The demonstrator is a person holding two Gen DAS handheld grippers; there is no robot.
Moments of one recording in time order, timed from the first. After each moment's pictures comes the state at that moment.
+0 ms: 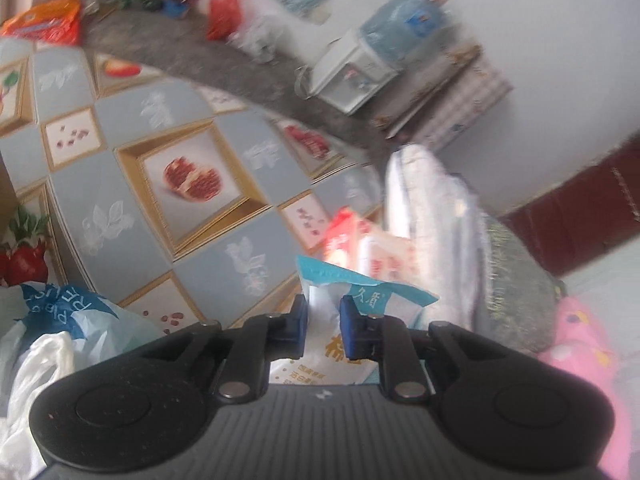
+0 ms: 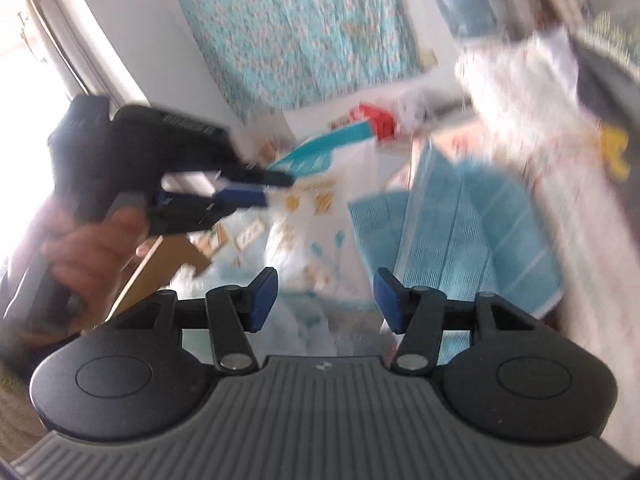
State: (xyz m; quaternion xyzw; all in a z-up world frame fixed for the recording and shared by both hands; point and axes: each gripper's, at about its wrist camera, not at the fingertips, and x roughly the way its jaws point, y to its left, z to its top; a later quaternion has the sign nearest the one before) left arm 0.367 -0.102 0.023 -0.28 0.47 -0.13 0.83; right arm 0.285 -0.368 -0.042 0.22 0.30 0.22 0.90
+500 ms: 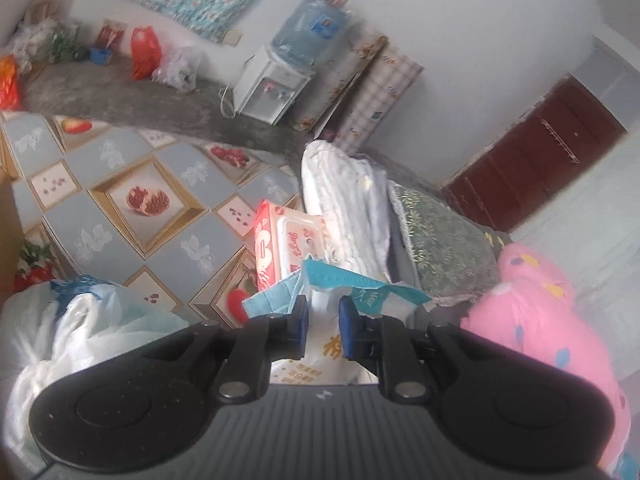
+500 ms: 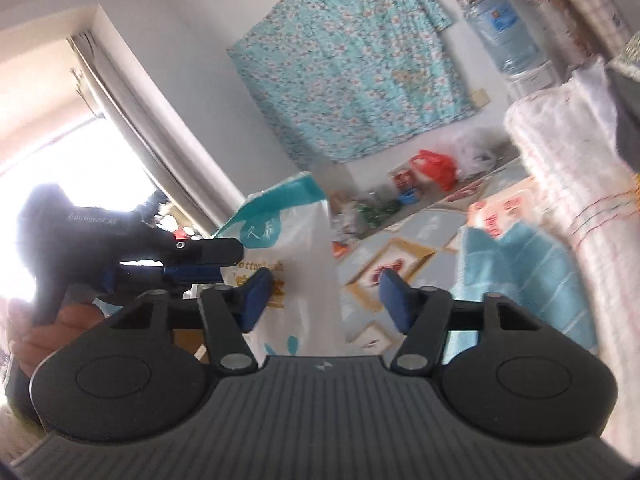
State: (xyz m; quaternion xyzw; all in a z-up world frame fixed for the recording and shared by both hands) left arm 0.275 -0.096 0.097 -0.22 0.42 -0.23 0.85; right arm 0.279 -0.395 -0.015 0.30 0.21 0.30 0.88
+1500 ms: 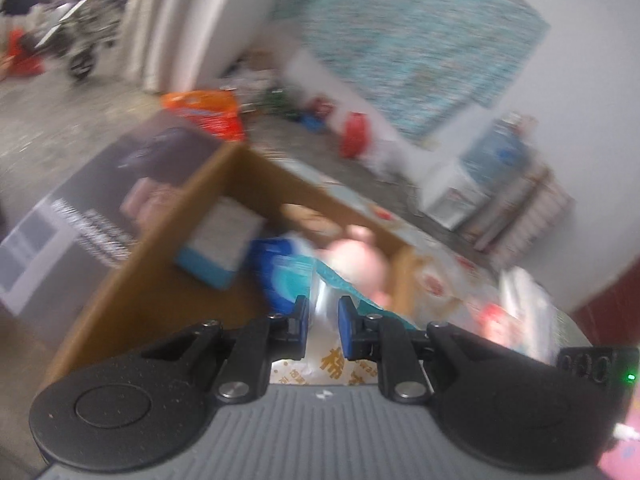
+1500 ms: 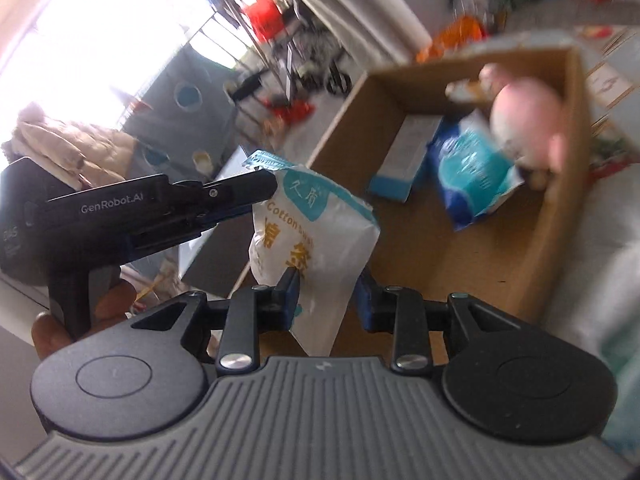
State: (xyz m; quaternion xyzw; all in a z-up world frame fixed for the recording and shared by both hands) left arm 0.141 0.240 0.103 -0.29 0.38 0.06 0.88; right arm 0.228 0.024 0.062 0.15 0.50 0.47 0.71
